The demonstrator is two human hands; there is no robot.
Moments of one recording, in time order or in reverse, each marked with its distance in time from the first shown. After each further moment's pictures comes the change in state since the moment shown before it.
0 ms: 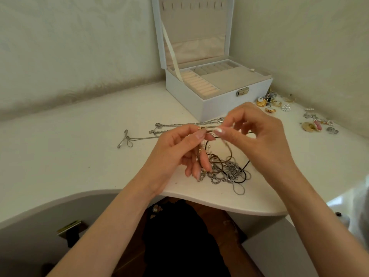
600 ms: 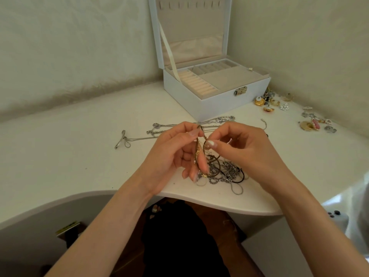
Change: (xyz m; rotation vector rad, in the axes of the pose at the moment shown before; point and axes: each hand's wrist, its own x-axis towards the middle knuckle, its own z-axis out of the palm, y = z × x) left_hand 0.003 -0.002 -0.004 -0.121 -0.060 -0.046; right_hand -0.009 0.002 0.004 0.101 -0.198 0.183
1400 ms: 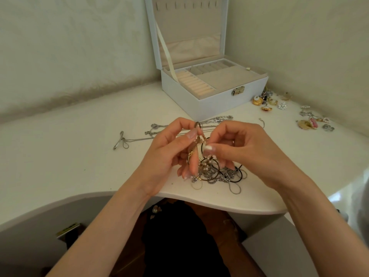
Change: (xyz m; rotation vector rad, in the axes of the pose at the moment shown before) left_hand -0.003 0.000 0.003 0.079 0.035 0.080; right_hand 0.001 -0.009 -0.008 0.122 -0.157 0.069
